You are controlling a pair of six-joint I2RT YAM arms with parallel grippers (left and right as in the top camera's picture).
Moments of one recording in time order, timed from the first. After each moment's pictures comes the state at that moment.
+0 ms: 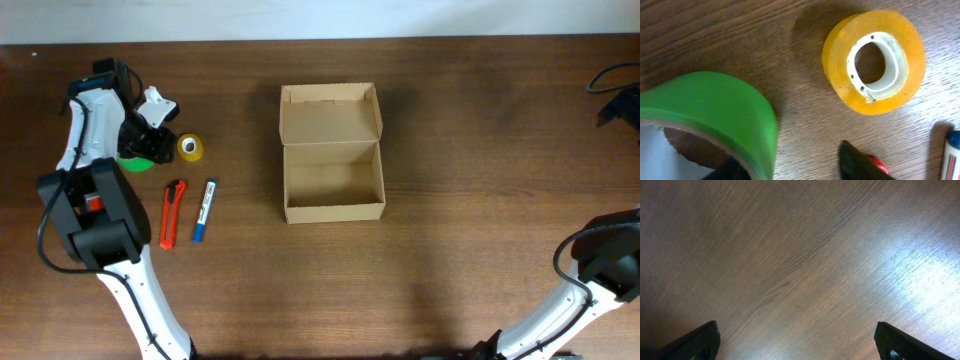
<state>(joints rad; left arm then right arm) 0.25 2.33 1.95 -1.13 0.06 0.63 -0.59 2.16 2.44 -1.66 -0.03 0.25</state>
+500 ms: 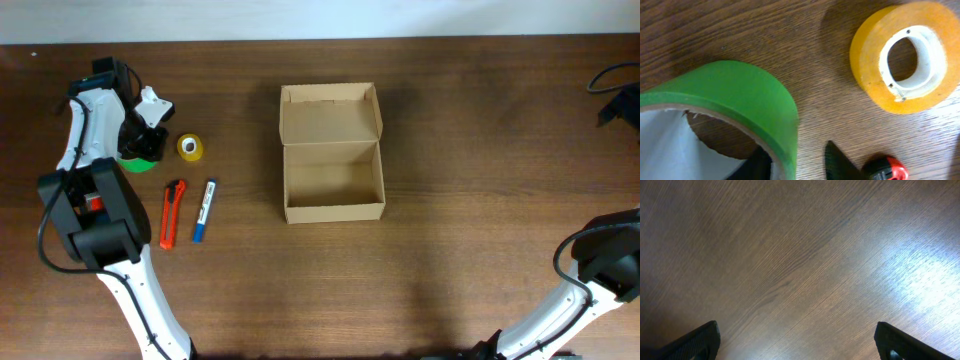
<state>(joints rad) 0.25 2.33 1.95 -1.12 -0.02 0.60 -0.59 2.16 2.44 -1.66 -0.03 0.25</state>
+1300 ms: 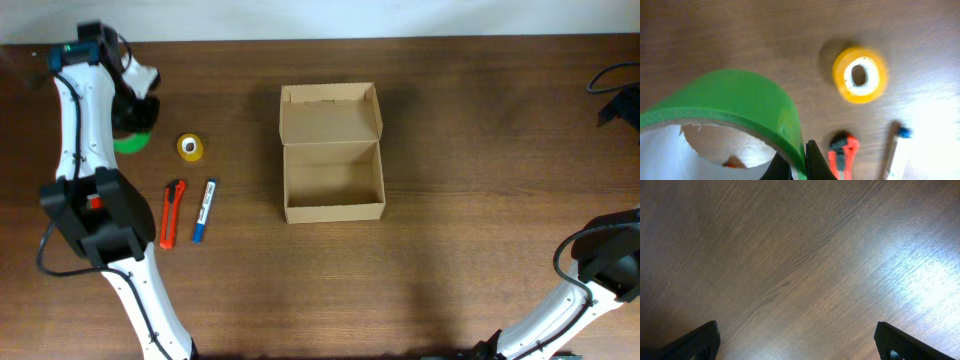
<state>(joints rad) 0.22 2.35 2.33 -1.42 -0.01 0.38 -0.59 2.16 2.44 -1.66 -0.03 0.25</state>
